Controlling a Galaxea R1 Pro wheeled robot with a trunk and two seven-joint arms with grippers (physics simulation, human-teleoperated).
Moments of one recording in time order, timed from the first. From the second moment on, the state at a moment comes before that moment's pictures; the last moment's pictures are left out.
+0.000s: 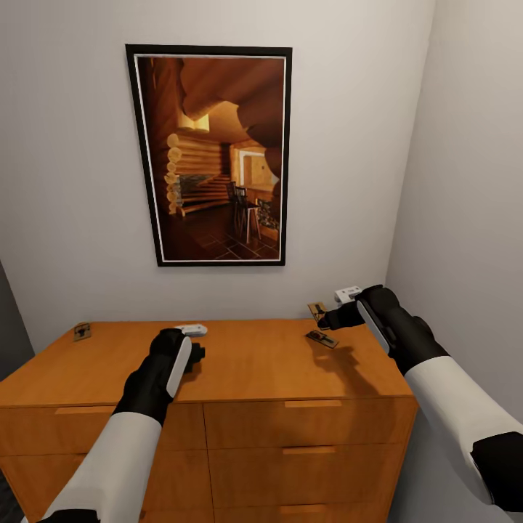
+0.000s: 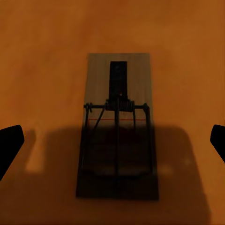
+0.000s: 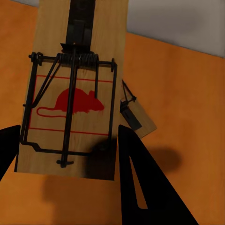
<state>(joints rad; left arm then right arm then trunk) -0.76 -0.15 0.07 -1.01 0.05 0.98 0.38 -1.00 -0.15 0.32 -0.93 -0.07 1.04 0.28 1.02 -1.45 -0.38</state>
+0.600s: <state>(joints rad) -0.76 -0.15 0.07 -0.95 0.06 0.97 0.38 -1.00 -0.15 0.32 -0.93 -0.07 1.04 0.28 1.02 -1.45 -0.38</state>
